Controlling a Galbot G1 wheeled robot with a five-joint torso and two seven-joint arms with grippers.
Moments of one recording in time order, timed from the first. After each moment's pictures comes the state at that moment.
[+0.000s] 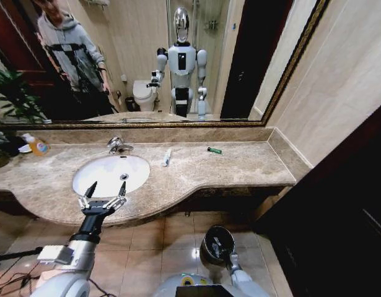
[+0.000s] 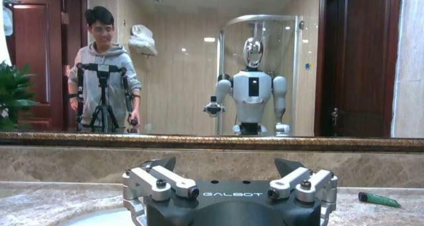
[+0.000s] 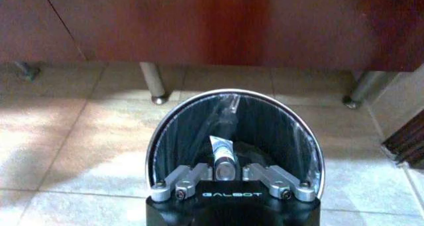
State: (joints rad) left arm 1.84 -1.36 -0.82 -2.47 -0.37 0.04 0.05; right arm -1.02 1.48 0.46 0.41 0.07 0.37 -0.10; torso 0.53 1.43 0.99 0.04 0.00
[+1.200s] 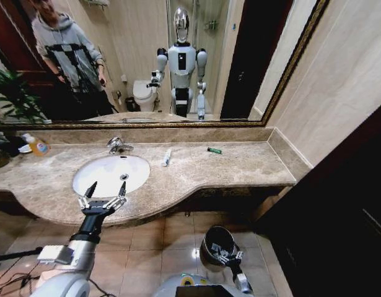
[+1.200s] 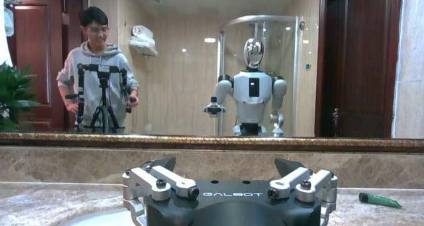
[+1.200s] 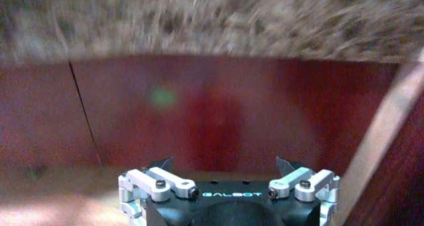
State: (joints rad) left arm 1.84 -1.36 -0.82 -2.47 -0.37 0.04 0.05; right arm -1.65 1.46 0.49 1.38 0.08 0.44 0.05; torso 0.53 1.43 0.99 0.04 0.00
